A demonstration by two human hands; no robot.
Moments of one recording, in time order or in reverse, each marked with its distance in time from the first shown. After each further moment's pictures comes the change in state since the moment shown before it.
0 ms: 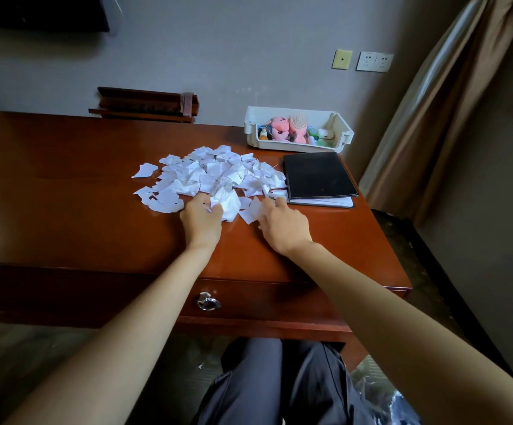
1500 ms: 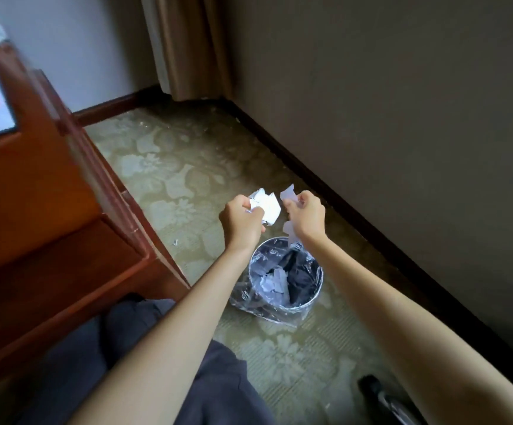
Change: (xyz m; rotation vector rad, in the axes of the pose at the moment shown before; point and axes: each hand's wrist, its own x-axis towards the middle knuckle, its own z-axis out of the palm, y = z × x) left_hand -0.317 0.073 0.301 -0.049 -0.931 -0.050; right_hand -0.277 0.337 0.051 0.741 0.476 1.256
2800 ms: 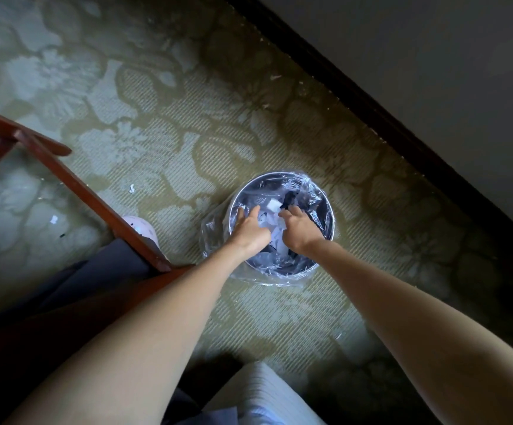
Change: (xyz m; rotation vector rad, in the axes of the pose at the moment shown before) left_hand 0.092 -0.167 0.135 0.690 -0.779 -0.395; right_hand 0.076 0.221 0.076 -0.714 -0.733 0.215
